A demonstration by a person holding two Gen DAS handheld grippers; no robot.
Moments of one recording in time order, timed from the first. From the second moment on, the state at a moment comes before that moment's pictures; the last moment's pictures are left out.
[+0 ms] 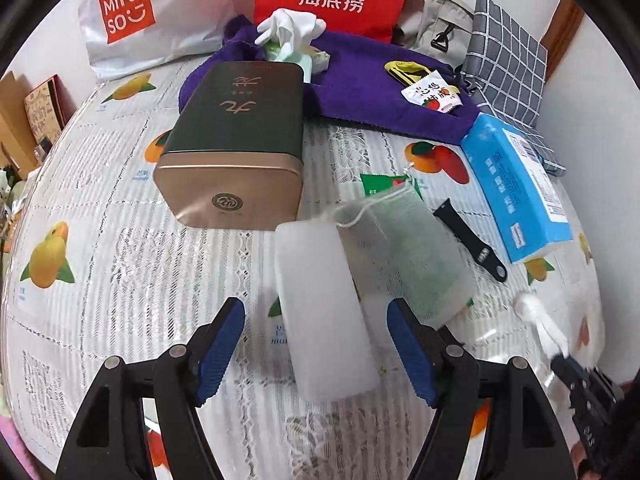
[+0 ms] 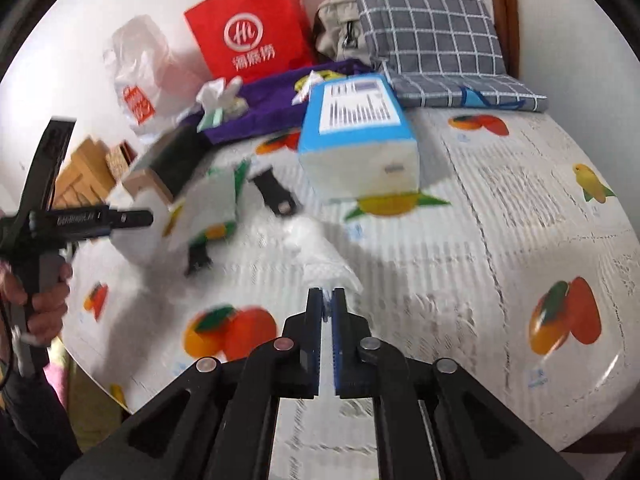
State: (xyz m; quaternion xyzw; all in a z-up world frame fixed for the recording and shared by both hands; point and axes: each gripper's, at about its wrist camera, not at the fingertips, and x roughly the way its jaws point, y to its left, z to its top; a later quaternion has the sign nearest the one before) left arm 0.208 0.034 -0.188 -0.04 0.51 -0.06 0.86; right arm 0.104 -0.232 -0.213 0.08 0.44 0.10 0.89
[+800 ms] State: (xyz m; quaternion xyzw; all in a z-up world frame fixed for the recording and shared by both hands) left arm 0.178 0.059 -0.188 -0.09 0.49 -0.07 0.86; right arm 0.130 -0.209 -0.235 0.00 0.41 0.07 0.91
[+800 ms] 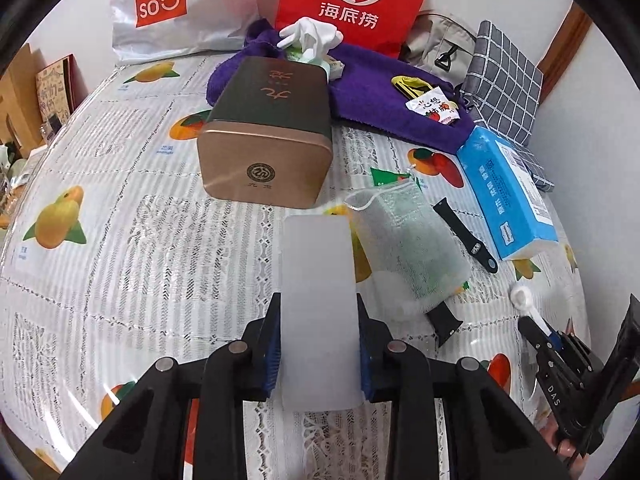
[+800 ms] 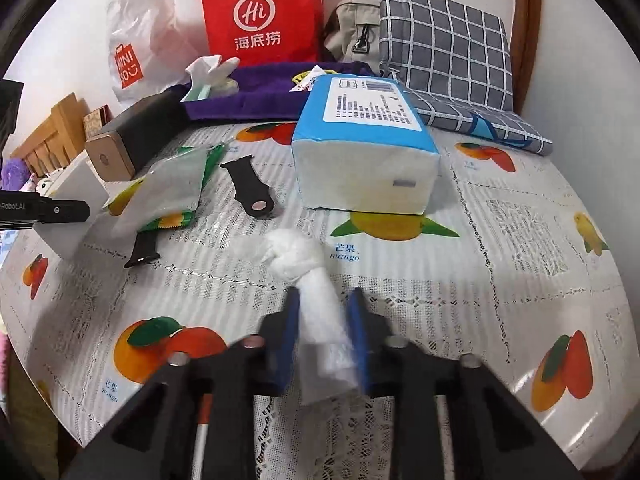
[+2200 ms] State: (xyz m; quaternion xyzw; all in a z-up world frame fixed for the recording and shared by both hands) left arm 0.208 0.075 -0.092 -0.09 0.44 -0.06 0.89; right arm 0.186 -0.227 -0.097 0.04 0.35 0.10 0.93
